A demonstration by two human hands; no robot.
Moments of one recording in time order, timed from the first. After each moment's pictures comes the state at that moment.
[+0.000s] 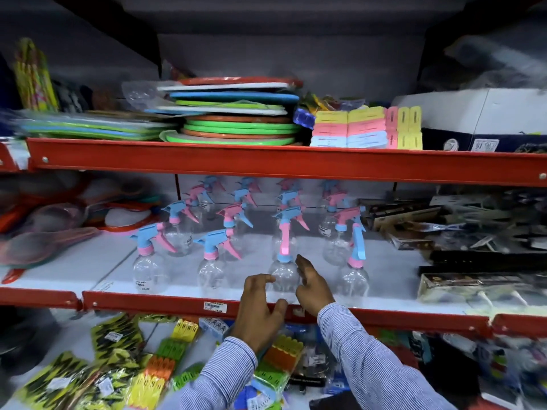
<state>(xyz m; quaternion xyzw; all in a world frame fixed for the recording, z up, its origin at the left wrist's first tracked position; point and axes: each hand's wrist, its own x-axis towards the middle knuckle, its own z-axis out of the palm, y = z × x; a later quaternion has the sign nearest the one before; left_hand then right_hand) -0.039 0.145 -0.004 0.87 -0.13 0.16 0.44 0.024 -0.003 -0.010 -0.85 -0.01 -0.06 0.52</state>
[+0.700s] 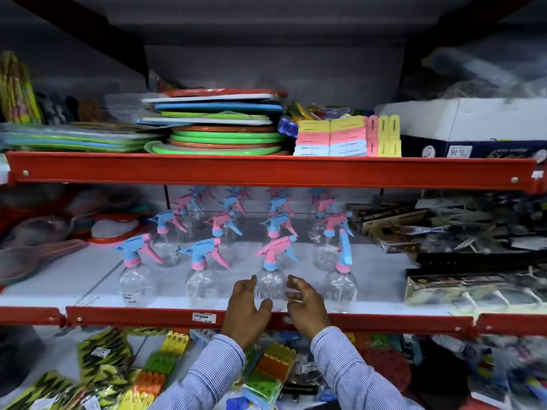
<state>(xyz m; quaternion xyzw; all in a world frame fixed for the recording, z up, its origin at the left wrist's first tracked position) -0.021 0.143 0.003 0.89 -0.08 0.11 0.44 -0.007 -0.004 -0.015 -0.81 0.01 -0.10 0.57</state>
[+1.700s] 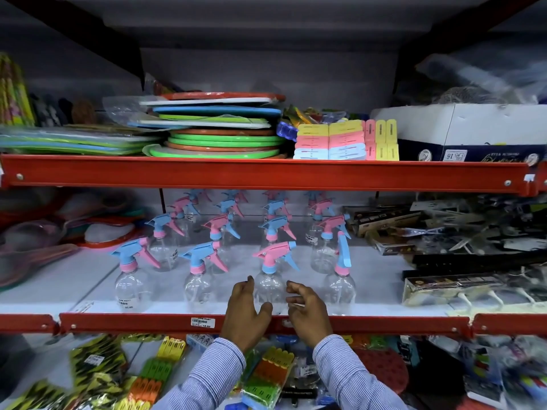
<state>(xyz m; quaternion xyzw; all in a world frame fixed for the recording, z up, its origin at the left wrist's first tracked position) -0.014 0.145 -0.001 0.89 -0.09 0.11 0.43 -0.014 -0.005 -0.019 -0.81 0.00 -0.14 0.56</state>
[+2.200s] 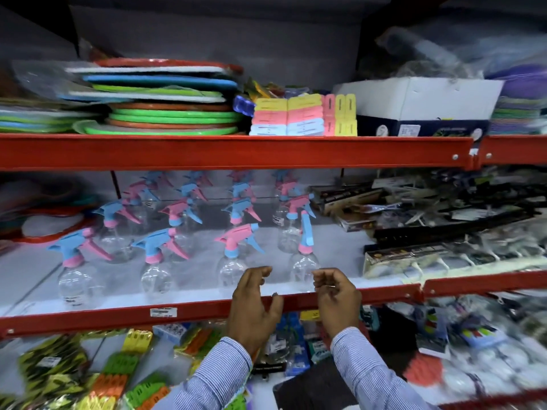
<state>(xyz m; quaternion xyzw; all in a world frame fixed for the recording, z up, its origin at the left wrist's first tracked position) -0.039 0.082 -0.010 0.84 -0.22 0.18 0.46 -0.059 -0.084 -0.016 -0.72 0.11 -0.37 0.57</state>
